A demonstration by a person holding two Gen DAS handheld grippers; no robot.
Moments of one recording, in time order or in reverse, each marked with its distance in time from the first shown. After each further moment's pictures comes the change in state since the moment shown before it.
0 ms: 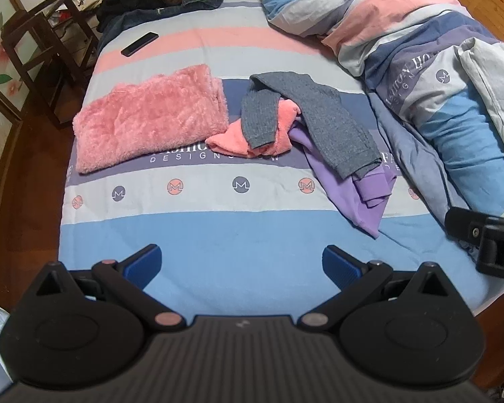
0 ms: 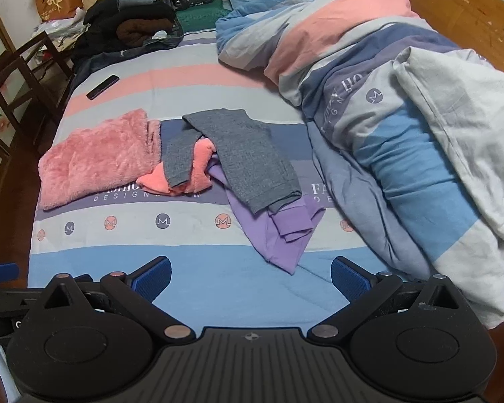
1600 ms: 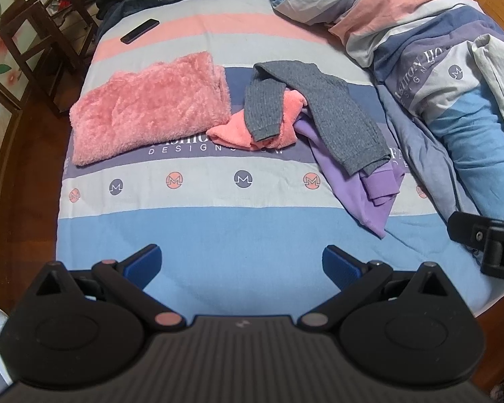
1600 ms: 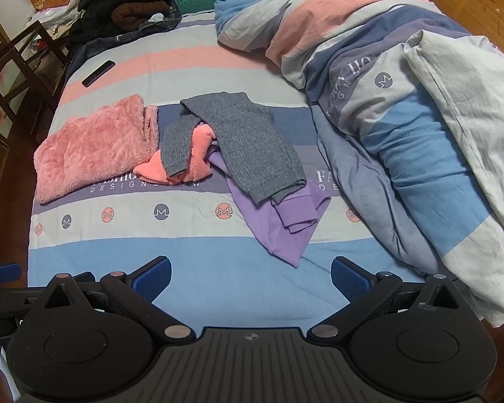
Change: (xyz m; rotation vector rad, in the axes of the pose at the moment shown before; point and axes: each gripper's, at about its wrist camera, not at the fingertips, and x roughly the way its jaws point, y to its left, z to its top) left arm 0.030 0.002 0.014 0.002 0.047 0.014; right arm 0.026 -0.001 0.015 0.007 0.069 -0.004
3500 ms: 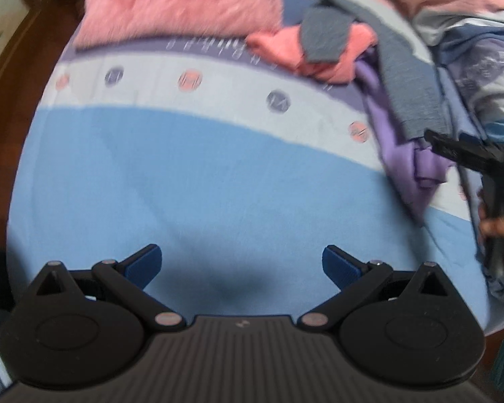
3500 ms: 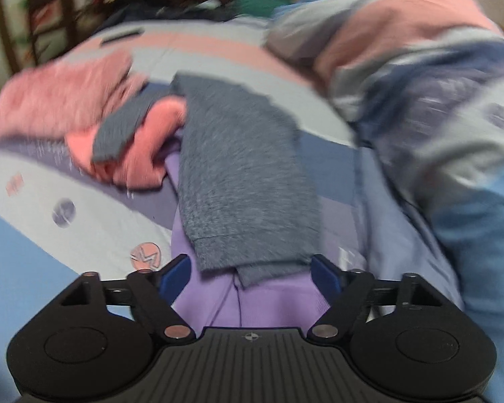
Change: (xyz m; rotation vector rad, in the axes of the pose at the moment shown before) left arm 0.149 0.041 -0.078 -0.290 0.186 -0.018; right arm 0.304 -0.047 0.030 -0.437 -0.217 0.029
